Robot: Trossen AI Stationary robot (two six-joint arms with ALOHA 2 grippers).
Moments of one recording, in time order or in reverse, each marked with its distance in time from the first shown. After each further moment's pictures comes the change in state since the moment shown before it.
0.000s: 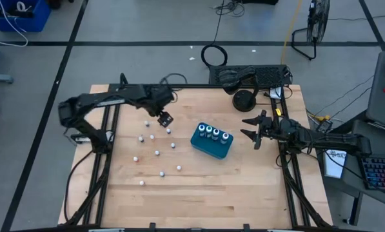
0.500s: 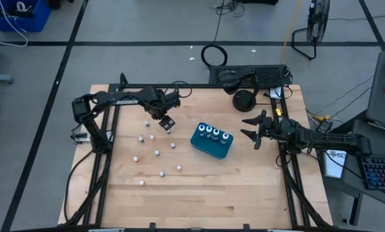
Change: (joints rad) left arm 0.003 0.164 0.000 -0.035 -0.067 -0.011; right arm 0.000 0.000 0.000 0.000 0.000 0.000
